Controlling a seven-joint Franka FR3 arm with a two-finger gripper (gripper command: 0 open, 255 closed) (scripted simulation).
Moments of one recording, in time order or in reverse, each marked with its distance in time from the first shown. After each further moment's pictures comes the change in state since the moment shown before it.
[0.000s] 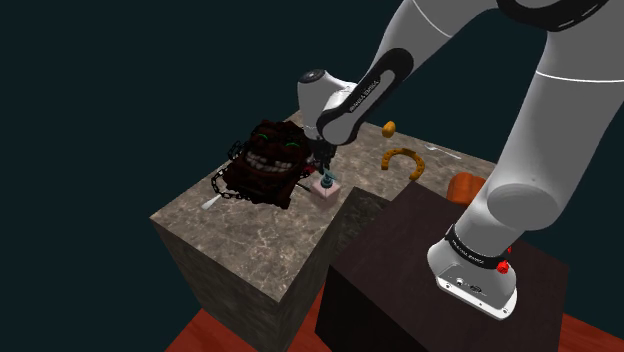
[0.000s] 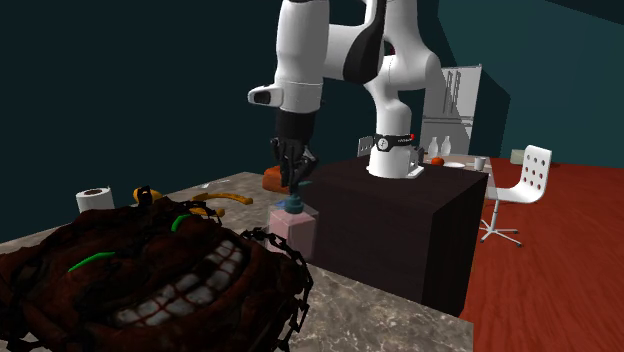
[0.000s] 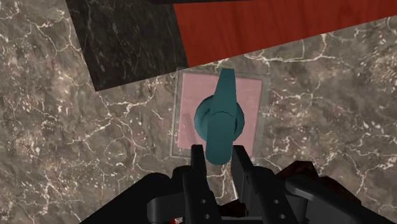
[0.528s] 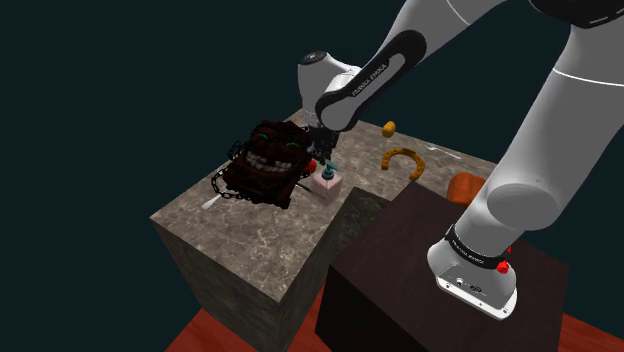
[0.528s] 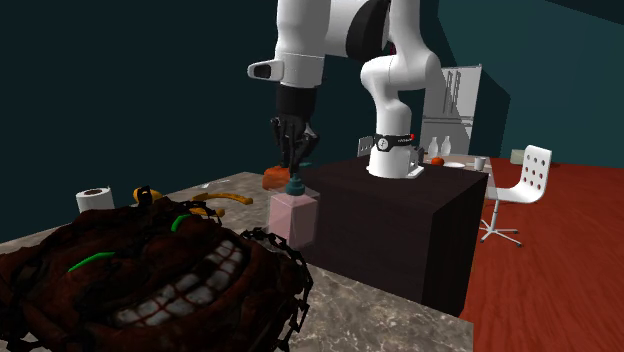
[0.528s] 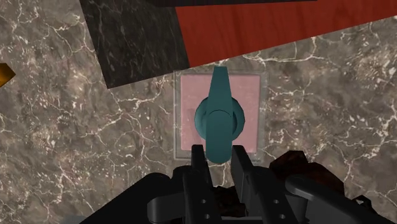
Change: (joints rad) arm -0.001 -0.100 0.017 0.003 0.056 -0.097 -0.050
